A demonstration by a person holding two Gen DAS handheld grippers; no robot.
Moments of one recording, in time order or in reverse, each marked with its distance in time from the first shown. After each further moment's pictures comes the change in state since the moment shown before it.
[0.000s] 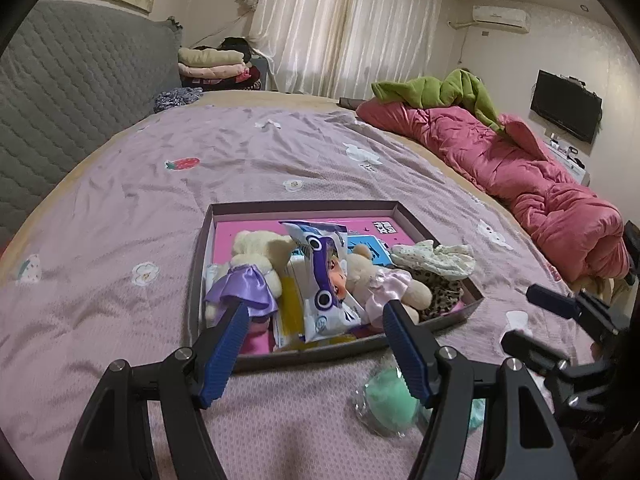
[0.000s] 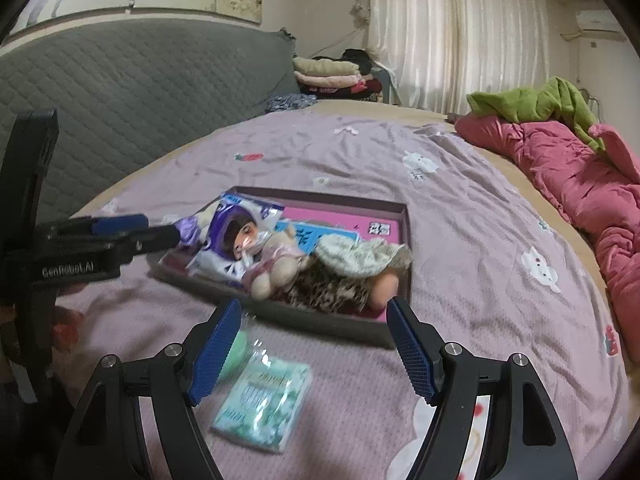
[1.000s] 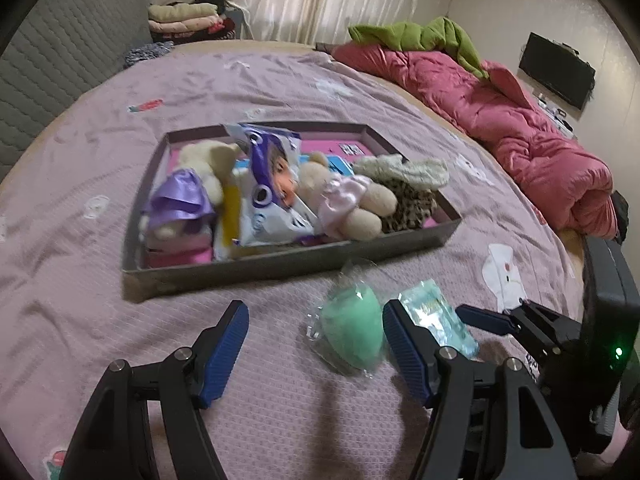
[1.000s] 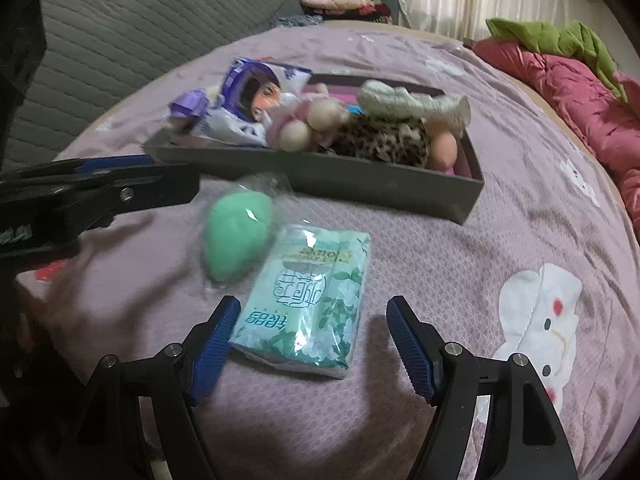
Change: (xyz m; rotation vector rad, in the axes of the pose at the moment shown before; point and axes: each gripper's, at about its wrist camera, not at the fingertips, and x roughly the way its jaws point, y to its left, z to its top) left arm 0.029 -0.029 -0.040 0.038 0.206 -0.078; right arm 0.059 0.023 -0.062 0.034 0.287 0.009
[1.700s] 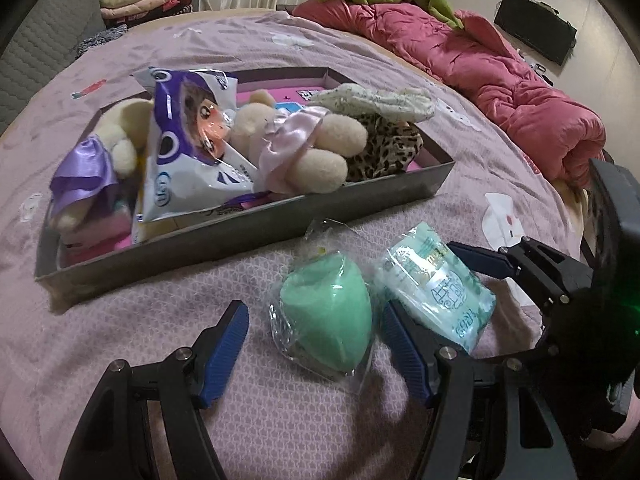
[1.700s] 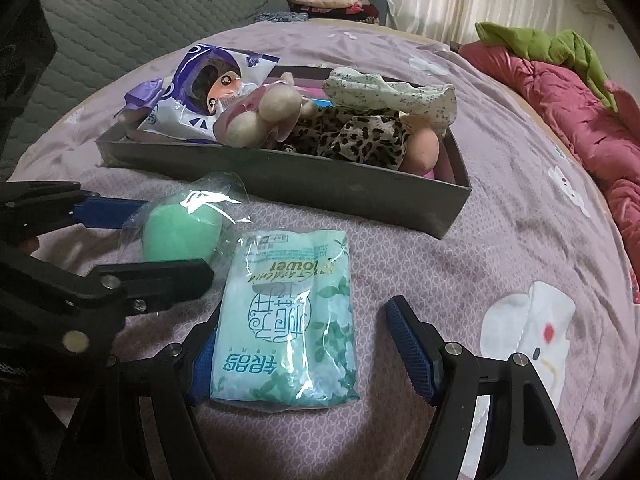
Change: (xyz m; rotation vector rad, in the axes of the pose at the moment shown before) left arm 0.054 -0.020 -0.005 0.099 0.140 -0.065; right arm 0.027 -0.015 0.010 -0.036 -0.007 -0.078
